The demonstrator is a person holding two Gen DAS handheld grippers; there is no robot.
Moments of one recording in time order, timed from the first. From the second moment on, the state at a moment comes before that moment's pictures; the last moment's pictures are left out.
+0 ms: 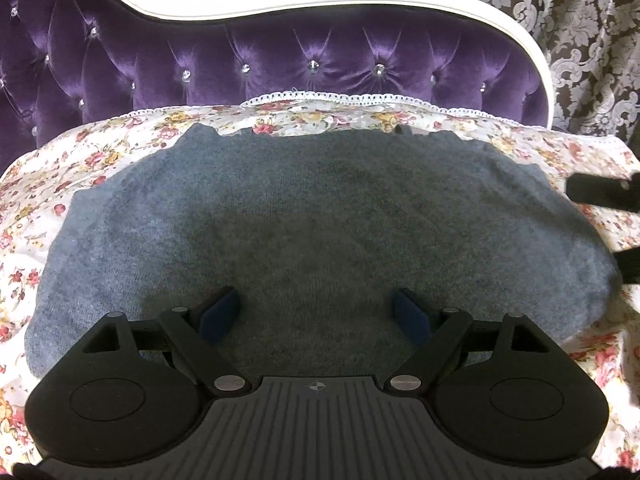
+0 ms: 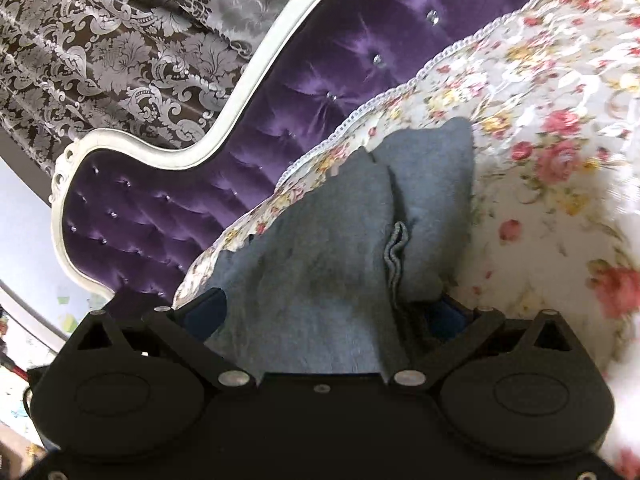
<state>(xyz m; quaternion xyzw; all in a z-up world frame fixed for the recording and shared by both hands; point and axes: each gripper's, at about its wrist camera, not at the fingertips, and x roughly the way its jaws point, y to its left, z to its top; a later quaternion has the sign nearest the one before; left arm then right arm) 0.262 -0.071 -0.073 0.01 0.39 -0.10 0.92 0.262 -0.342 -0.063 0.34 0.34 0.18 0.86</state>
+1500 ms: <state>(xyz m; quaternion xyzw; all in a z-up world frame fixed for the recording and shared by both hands) 0.235 0.126 -0.044 -0.17 0.30 0.00 0.94 0.330 -0.129 0.048 0.07 0.38 0.18 0.91</state>
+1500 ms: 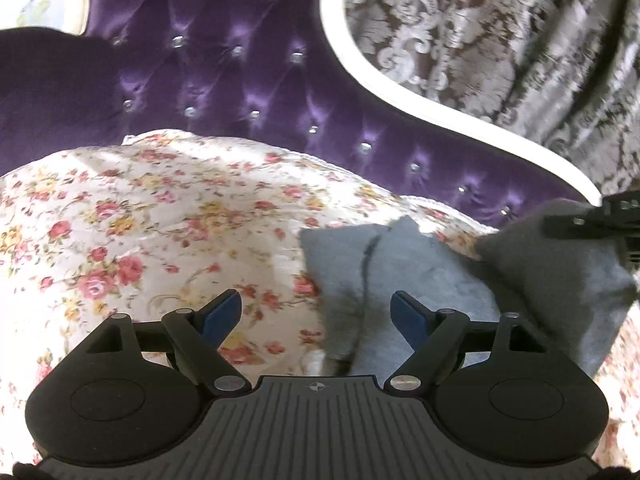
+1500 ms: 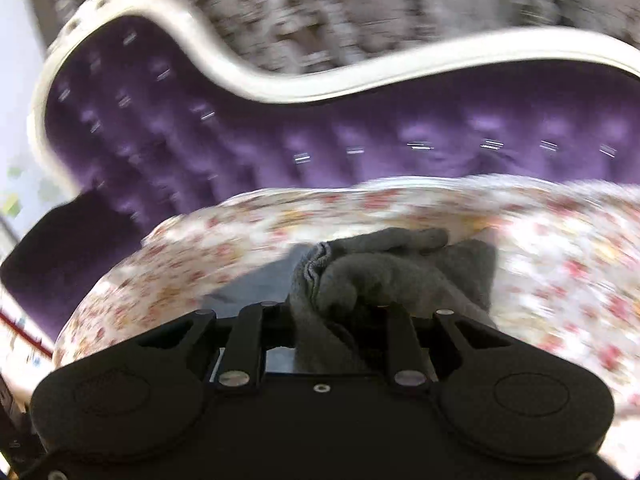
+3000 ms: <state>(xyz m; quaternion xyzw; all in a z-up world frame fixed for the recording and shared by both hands) 0.231 0.072 -0.045 -0.05 0.30 -0.14 0.94 0.363 -0.075 -0.014 -0.08 0.37 0.24 0.89</state>
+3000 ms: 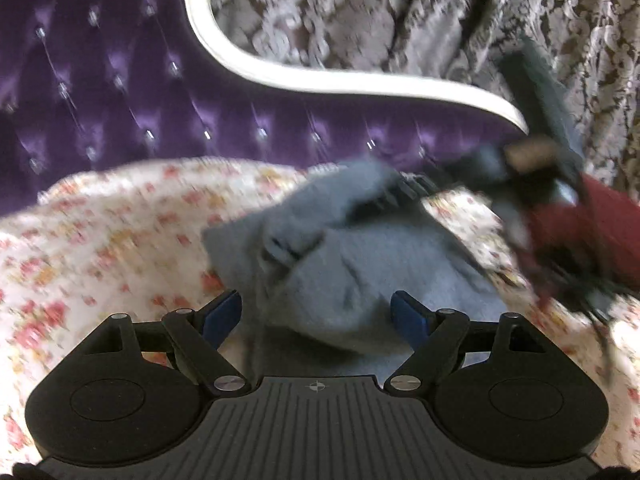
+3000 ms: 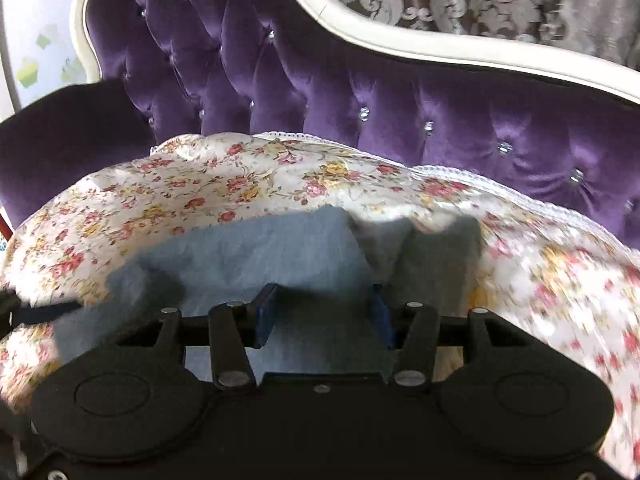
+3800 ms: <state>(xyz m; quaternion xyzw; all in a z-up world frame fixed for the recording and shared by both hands) 0.201 0.103 -0.019 -0.09 0.25 -0.26 0.93 0.344 -0.093 0.000 -0.01 0.34 0.28 0.90</state>
